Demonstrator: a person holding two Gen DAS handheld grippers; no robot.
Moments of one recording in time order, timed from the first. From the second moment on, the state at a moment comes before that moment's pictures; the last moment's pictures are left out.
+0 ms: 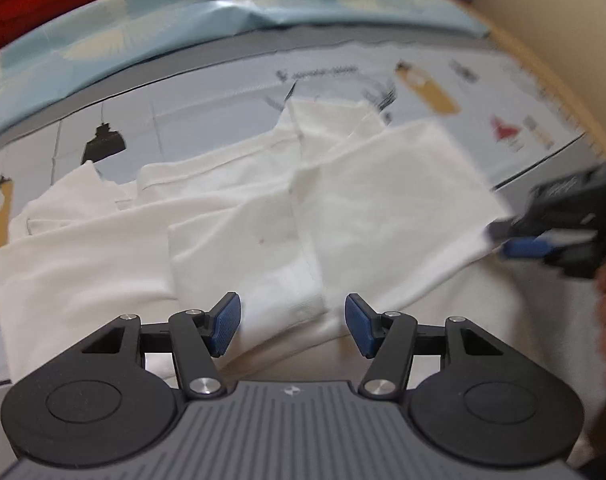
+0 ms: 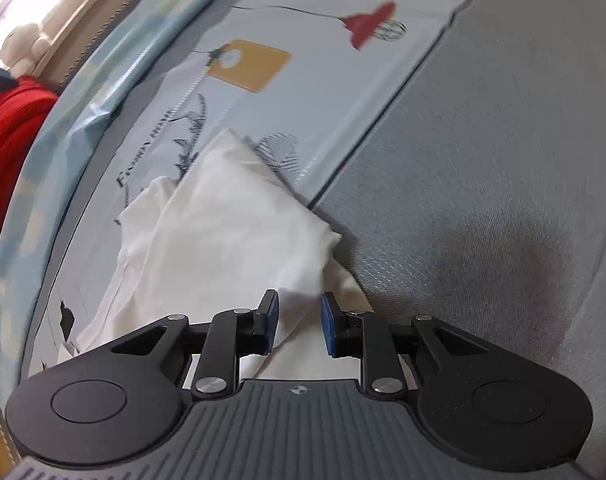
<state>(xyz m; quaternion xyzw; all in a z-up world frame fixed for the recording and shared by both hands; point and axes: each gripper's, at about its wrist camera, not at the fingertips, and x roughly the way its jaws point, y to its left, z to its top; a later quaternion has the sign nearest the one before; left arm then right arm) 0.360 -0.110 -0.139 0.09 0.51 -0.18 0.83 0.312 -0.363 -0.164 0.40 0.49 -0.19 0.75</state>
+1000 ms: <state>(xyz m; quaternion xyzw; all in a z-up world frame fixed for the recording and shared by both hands) 0.382 0.151 -0.150 -0.33 0.55 0.14 0.76 0.321 -0.352 -0.172 0.44 0.48 -0.19 0.73</state>
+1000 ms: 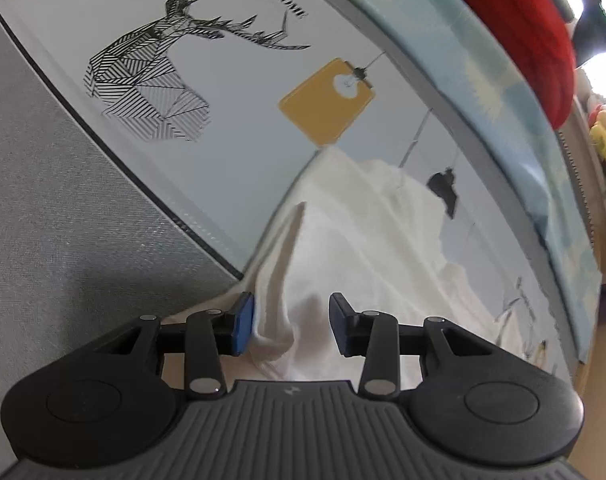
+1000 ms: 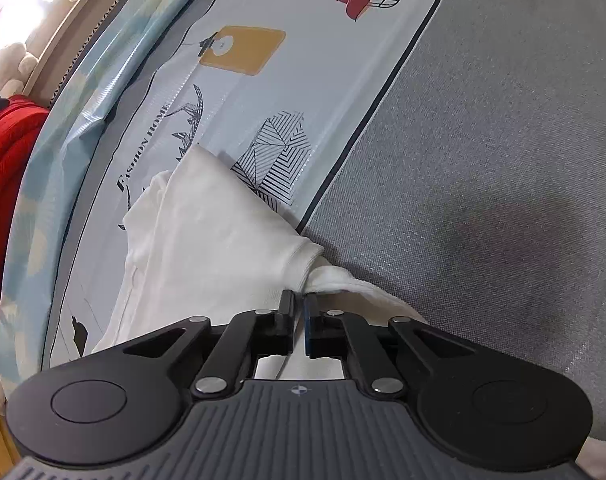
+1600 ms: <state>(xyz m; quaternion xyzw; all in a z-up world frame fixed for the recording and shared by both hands) 0.386 0.144 -0.120 -0.26 0.52 0.12 0.80 0.297 -0.384 -0.166 0.50 0.42 -0.26 0.72</state>
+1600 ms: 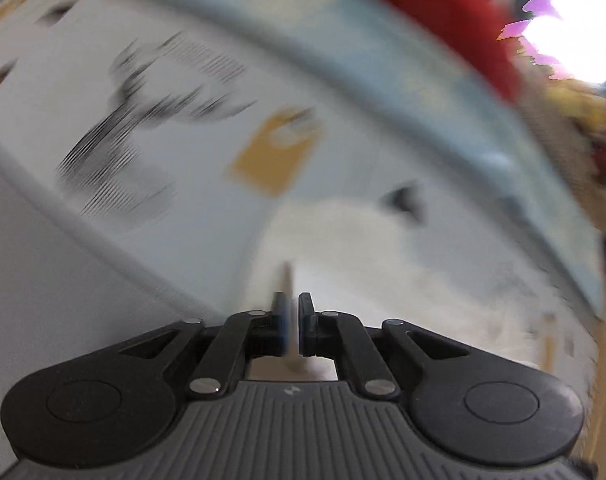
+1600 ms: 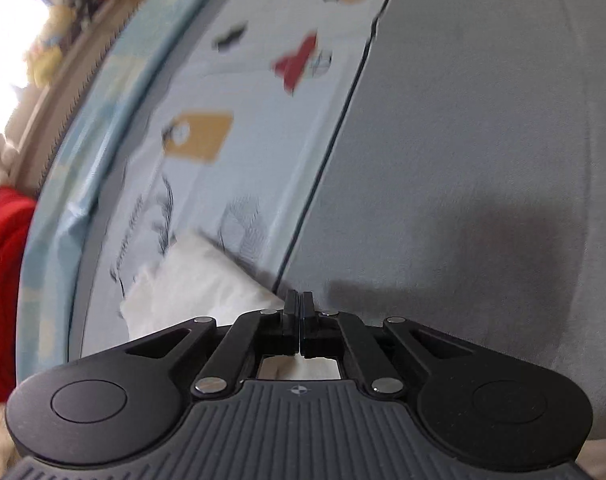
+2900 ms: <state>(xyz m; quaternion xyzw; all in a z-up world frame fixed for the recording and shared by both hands) 0.370 0.107 -0.106 -0.18 0.53 0.05 0.83 0.335 -0.350 -0.132 0.41 0.46 -0.19 0.77</state>
